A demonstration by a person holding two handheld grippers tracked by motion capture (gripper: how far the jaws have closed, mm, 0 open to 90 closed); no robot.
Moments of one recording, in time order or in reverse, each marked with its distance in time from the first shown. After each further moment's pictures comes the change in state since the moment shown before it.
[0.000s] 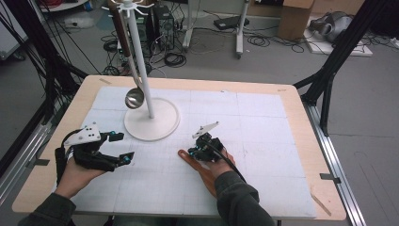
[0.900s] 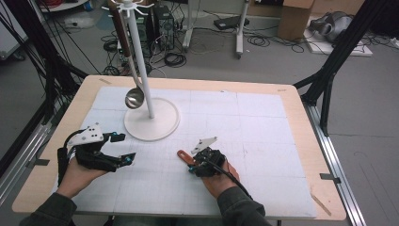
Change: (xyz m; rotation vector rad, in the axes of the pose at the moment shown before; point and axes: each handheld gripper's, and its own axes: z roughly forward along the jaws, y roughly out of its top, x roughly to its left) left arm 0.001 -0.001 0.005 0.016 0.000 0.001; right arm 0.037 -0.021 -0.013 0.047 -0.074 -0.092
